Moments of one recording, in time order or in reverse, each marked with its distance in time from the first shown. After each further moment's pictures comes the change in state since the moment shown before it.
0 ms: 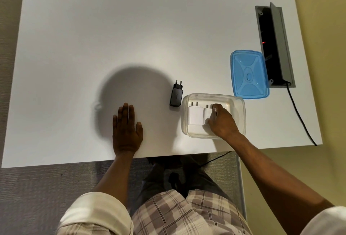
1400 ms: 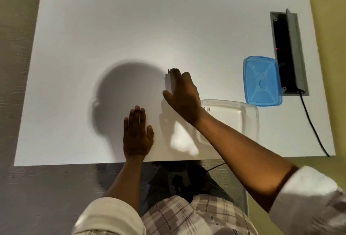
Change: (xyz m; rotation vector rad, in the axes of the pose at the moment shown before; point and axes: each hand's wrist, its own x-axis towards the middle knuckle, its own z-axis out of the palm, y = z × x) left_hand 0.001 0.001 -0.002 -0.025 -0.035 -0.006; right_hand 0.012 -0.198 0.012 -0.006 0.233 -0.447
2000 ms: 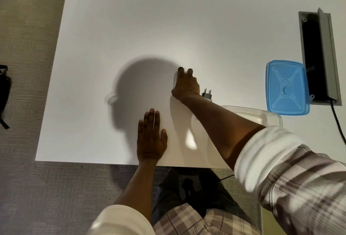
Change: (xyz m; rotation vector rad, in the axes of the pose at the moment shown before) left_hand 0.000 0.002 -0.003 0.008 -0.005 -0.013; right_hand 0.079 -0.003 0.066 -0.179 -0.265 0.213
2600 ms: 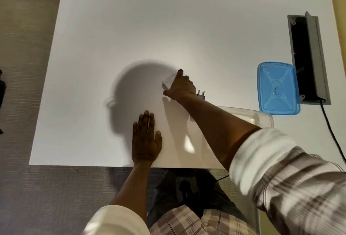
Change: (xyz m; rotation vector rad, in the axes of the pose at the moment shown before) left_hand 0.000 -0.001 0.001 -0.020 0.022 0.013; right_hand -0.006 0.003 -0.017 0.164 -0.080 0.105
